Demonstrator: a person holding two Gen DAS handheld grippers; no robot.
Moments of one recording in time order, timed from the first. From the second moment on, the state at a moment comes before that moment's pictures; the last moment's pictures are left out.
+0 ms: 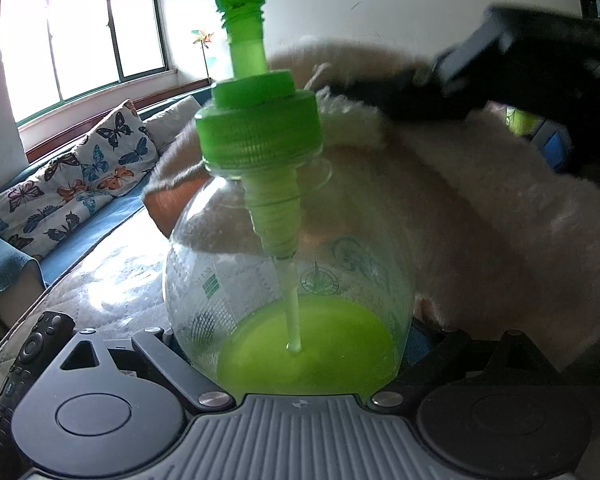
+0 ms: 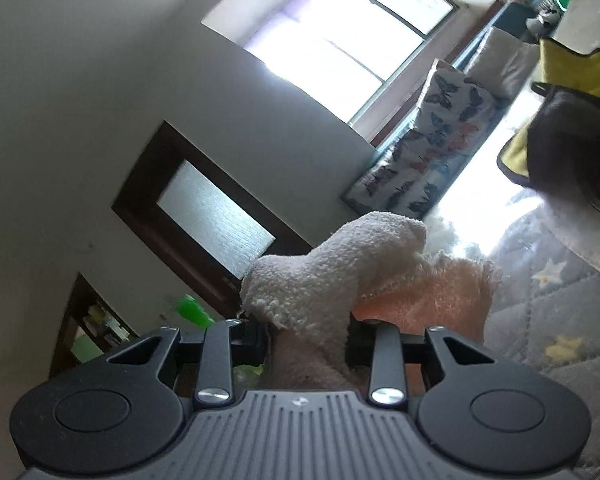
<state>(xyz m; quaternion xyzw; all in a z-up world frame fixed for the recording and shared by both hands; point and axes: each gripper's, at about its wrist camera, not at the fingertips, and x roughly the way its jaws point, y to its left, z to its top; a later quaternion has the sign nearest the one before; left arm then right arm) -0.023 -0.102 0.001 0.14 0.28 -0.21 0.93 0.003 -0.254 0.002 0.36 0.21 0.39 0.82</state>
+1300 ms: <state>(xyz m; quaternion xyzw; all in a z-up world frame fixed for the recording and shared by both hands) -0.014 -0.094 0.002 0.15 0.28 -0.19 0.93 -0.003 -0.260 0.015 0.38 0.15 0.43 0.81</state>
